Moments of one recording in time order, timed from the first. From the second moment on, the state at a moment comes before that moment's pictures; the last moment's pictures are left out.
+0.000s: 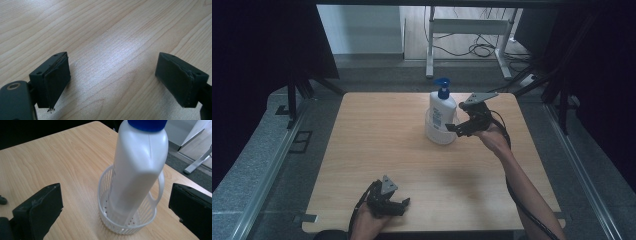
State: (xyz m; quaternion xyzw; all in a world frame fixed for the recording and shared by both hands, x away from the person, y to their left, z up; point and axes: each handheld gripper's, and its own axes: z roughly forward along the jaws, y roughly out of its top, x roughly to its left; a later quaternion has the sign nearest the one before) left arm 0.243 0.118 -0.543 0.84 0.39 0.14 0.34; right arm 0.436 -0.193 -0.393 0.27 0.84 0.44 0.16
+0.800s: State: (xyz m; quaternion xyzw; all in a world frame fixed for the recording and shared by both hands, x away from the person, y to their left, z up) left arm 0.243 0.117 -0.543 0.84 0.40 0.14 0.34; right arm 0.400 -0.212 -0.408 0.28 0.84 0.44 0.16
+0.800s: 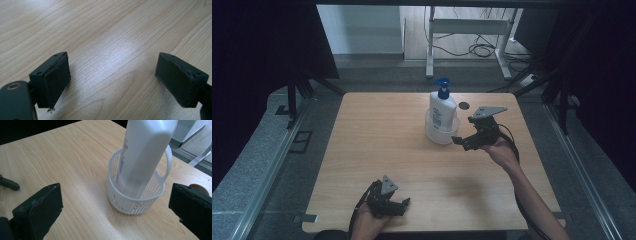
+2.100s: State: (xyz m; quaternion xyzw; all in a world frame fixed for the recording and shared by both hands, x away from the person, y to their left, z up) left arm 0.242 0.117 -0.543 0.84 0.40 0.14 0.34; right arm 0.323 -0.260 -0.459 0.28 0.84 0.43 0.16
